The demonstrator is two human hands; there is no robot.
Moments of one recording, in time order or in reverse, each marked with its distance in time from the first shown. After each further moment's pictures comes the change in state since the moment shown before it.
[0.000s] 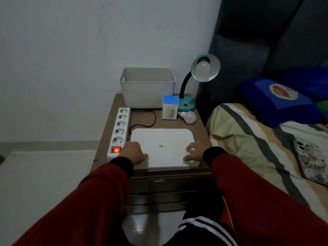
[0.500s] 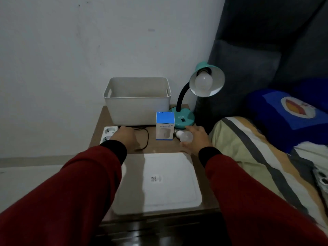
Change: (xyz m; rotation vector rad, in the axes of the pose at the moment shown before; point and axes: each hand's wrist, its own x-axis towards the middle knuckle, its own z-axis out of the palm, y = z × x) left_hand 0.112 0.037 -0.094 0.121 0.064 0.030; right_hand 0.092 -0.001 -0.075 0.377 0.507 -0.044
